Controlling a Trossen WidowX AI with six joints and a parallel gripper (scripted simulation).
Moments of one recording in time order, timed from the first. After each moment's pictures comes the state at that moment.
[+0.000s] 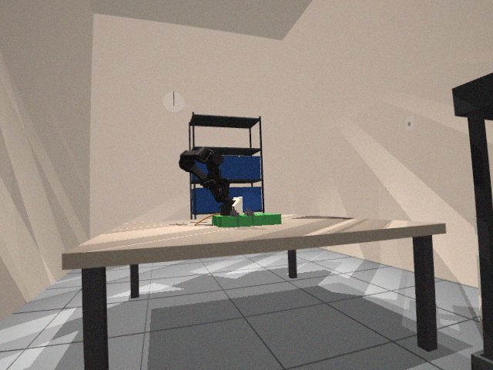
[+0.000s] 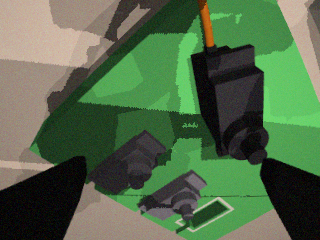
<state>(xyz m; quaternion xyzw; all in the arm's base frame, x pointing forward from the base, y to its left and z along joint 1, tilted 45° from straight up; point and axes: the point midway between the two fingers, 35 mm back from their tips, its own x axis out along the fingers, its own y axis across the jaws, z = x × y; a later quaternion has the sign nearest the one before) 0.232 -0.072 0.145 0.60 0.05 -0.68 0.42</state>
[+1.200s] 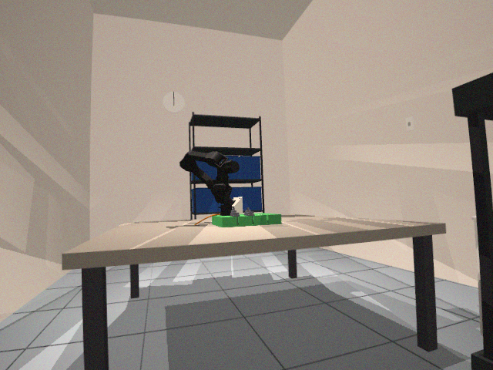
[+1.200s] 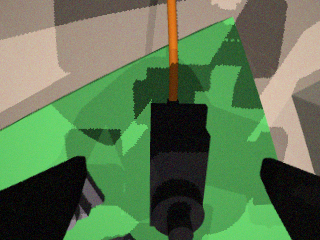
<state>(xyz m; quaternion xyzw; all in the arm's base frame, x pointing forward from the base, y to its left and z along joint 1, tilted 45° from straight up) 0.193 -0.068 0.106 0.44 0.07 -0.72 0.53</state>
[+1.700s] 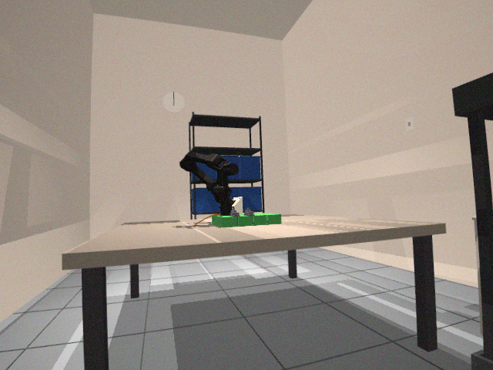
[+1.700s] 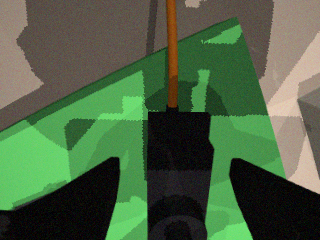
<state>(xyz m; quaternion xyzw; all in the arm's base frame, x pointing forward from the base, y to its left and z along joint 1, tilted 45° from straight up) 0.191 -0.076 0.098 0.44 0.07 -0.72 0.52</state>
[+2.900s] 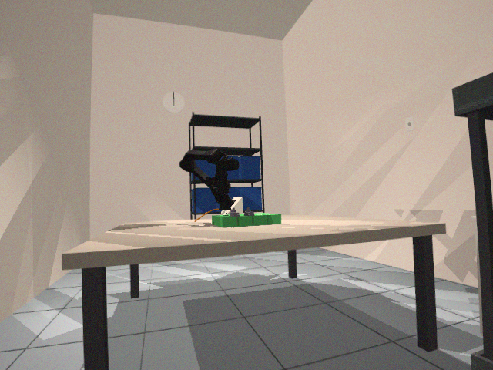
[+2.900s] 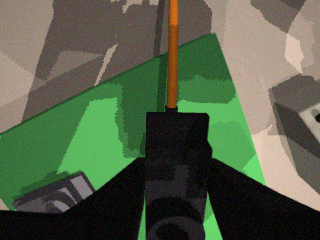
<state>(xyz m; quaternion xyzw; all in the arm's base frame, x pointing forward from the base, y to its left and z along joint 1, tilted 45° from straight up) 0.185 -0.058 0.119 0.43 0.07 -0.73 0.53</state>
